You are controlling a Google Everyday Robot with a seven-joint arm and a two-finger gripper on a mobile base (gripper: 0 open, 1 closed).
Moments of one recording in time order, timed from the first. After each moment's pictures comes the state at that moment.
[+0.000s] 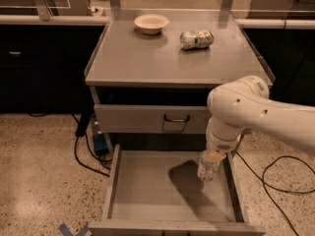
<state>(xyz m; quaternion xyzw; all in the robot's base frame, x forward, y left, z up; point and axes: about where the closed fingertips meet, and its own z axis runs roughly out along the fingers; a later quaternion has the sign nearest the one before) 0.507 -0.177 0.656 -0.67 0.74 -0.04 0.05</state>
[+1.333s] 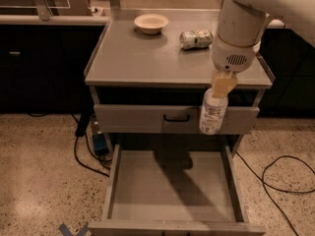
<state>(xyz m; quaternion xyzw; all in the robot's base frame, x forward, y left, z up) 0.533 -0.155 0.895 -0.66 0.75 -0.05 0.06</state>
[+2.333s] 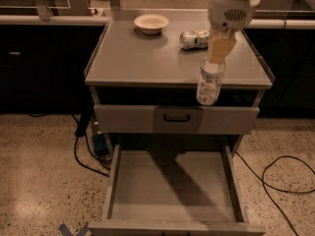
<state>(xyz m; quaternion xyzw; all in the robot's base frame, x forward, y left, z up) 0.568 -0.143 0.970 -0.66 0.74 -0.09 0.08</state>
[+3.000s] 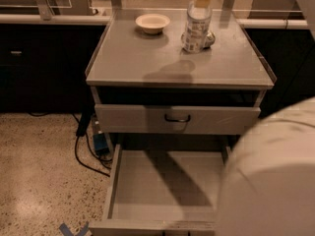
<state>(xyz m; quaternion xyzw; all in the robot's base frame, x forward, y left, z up) 0.648 -0.110 1.064 -0.67 0.71 -0.16 0.17</state>
